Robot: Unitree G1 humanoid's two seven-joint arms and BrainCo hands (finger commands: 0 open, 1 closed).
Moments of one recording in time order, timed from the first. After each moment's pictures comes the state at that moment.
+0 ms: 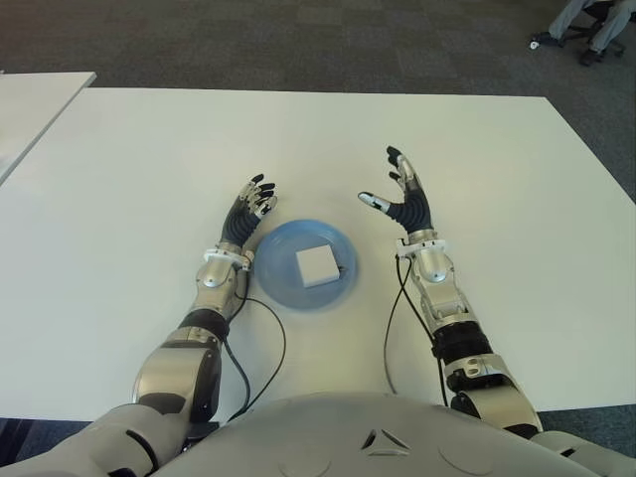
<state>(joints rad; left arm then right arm) -0.33 0.11 0.11 1.11 -0.02 -0.72 -0.19 -0.21 -0.08 0.08 0.51 -0.14 -0.48 -0.11</state>
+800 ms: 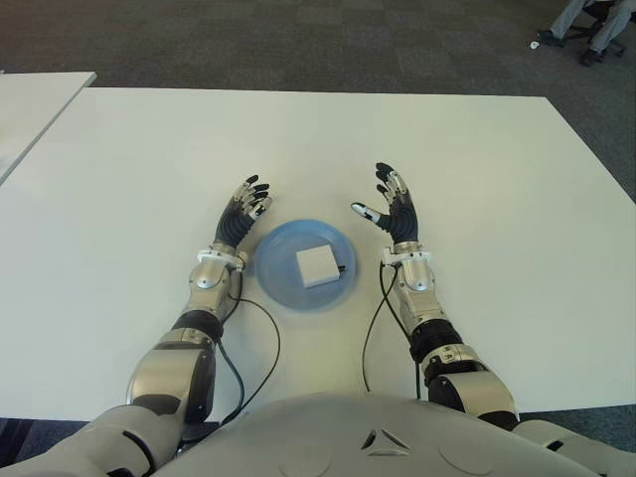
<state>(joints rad) -0.32 0.14 0.11 1.11 -0.02 -0.73 -0.19 -0.28 0.03 0.00 0.80 -0.07 -0.71 -0.06</state>
